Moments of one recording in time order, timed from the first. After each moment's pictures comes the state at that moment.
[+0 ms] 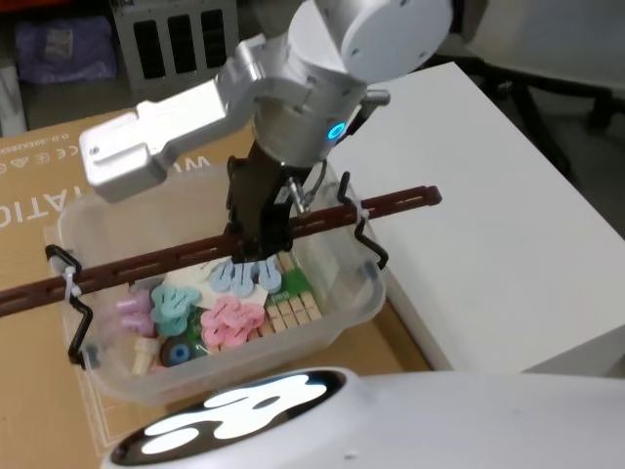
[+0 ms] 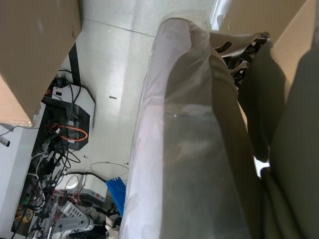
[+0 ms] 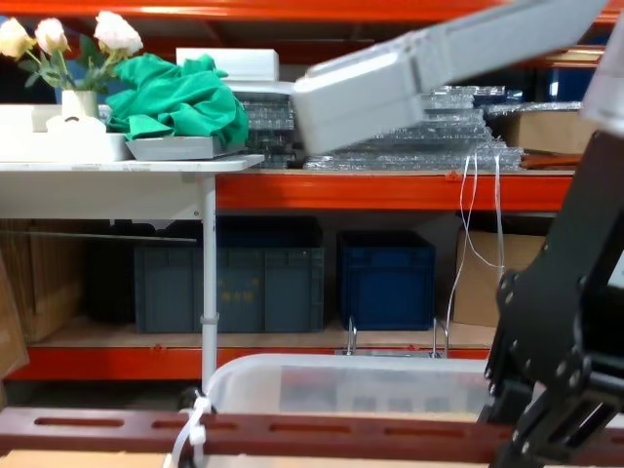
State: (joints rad) left arm -1.47 0.98 1.56 -0.90 0.05 0.15 -1.47; right arm 1.29 0.72 -1.37 -1.86 -0.33 -0.45 1.28
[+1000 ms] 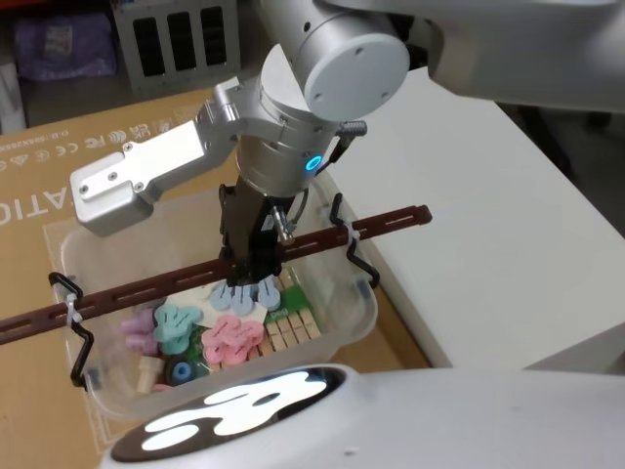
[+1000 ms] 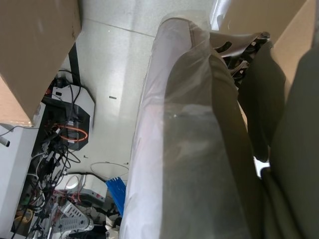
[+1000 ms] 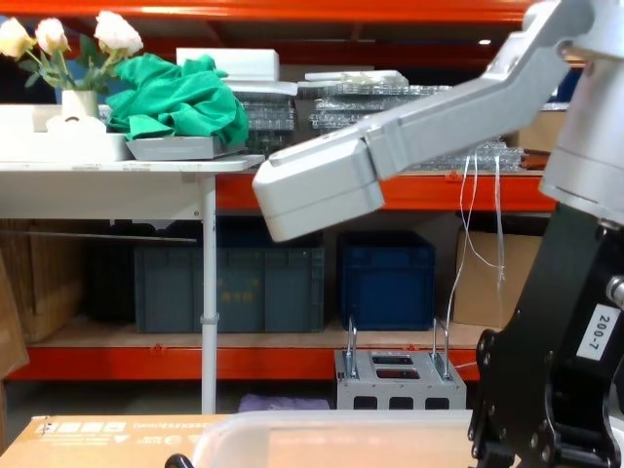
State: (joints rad) left arm -1.47 0.98 1.56 -0.90 0.05 0.15 -1.47; right arm 1.28 0.67 -1.44 -1.82 -0.36 -0.42 1.27
